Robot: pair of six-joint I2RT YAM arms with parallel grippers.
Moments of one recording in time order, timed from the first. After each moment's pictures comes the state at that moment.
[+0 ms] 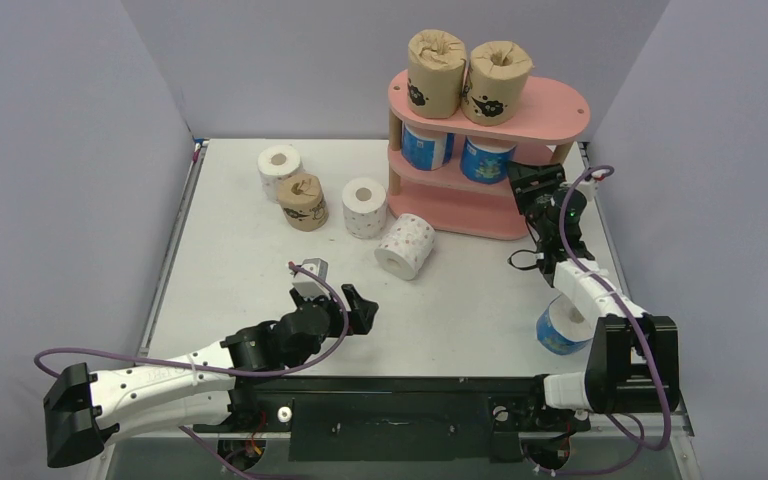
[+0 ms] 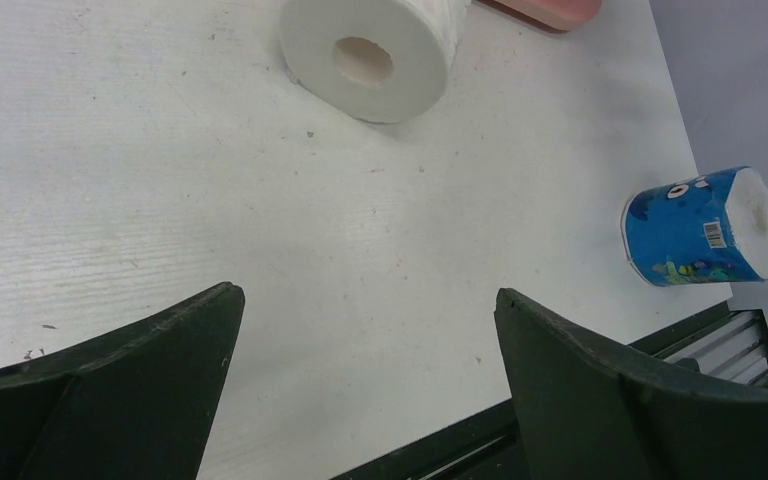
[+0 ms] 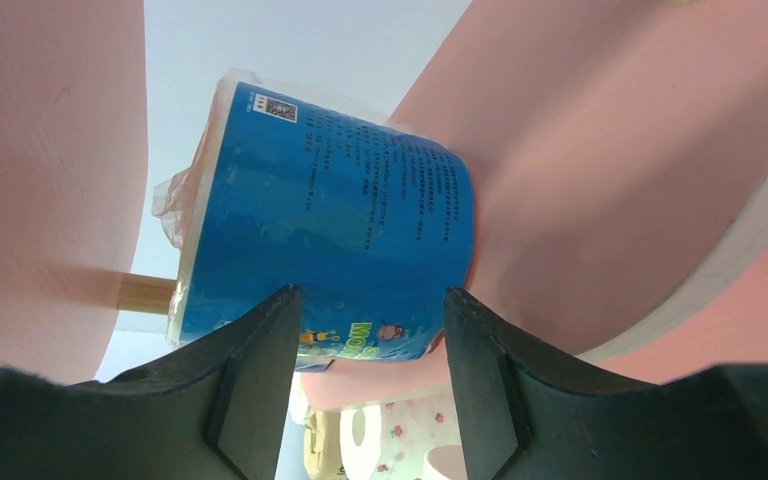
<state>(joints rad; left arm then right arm) -1.16 0.82 0.46 -0.10 -0.59 -0.88 0.01 1.34 0.74 0.51 -0.05 1.15</state>
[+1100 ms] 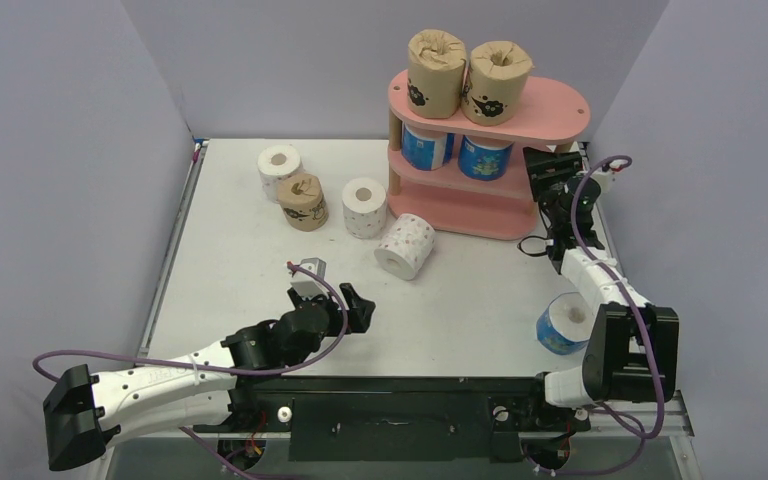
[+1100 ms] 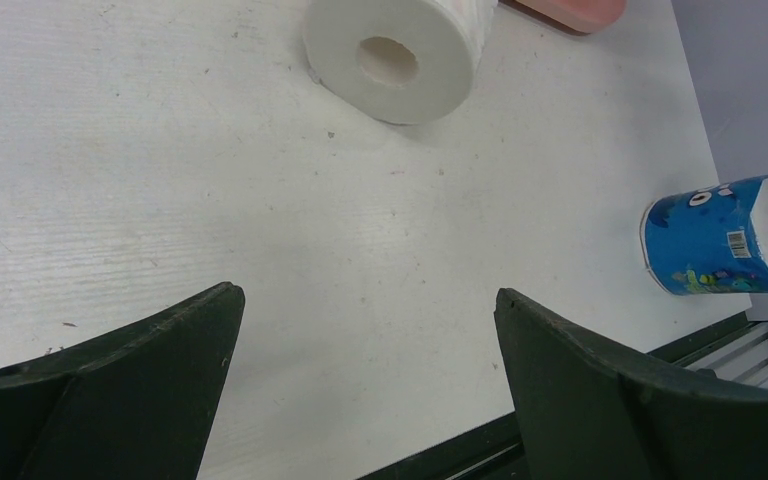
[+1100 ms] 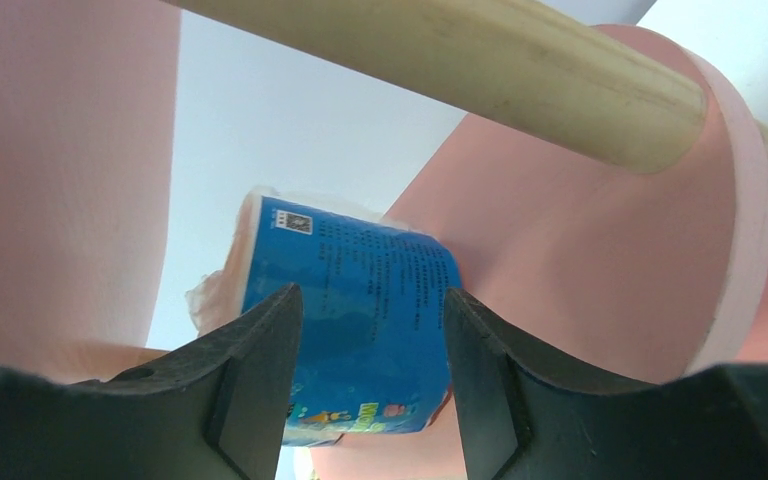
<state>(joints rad) -1.13 0.82 0.45 -0.10 -0.59 -0.88 -0.06 1.39 0.84 0.50 -0.04 1.15</state>
